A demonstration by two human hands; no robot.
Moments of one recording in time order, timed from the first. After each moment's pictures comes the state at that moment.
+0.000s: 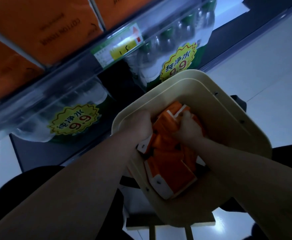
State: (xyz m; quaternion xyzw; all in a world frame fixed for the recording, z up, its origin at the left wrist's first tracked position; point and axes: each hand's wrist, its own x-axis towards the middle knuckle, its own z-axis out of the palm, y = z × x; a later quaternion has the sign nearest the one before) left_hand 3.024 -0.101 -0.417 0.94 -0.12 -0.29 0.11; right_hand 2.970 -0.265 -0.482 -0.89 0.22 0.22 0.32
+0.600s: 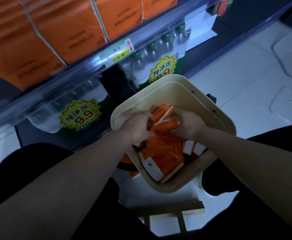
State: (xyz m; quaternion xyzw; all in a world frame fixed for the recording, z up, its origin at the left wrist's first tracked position) left_hand 2.968 -0.096 -0.376 0.93 -0.22 -0.27 0.14; right_hand 2.915 -0.292 -0.388 -0.94 0.05 0.18 0.28
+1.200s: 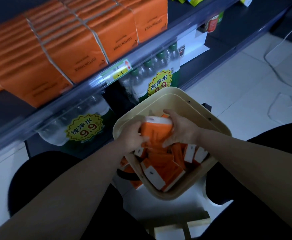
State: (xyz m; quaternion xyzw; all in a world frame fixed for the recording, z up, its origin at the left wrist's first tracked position) left_hand 2.959 -0.086 -0.362 0.90 -0.10 -0.29 0.33; right_hand 2.914 -0.283 -0.356 -0.86 0.04 0.21 0.46
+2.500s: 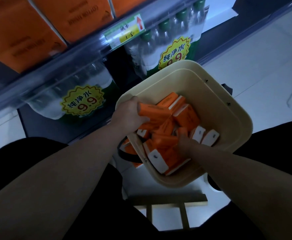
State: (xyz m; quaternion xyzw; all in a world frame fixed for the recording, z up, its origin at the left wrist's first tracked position) left_hand 2.973 -0.063 -0.375 0.95 -0.10 -0.20 0.23; right_hand 2.878 -0.247 -0.479 -0.89 0.11 0.43 0.13
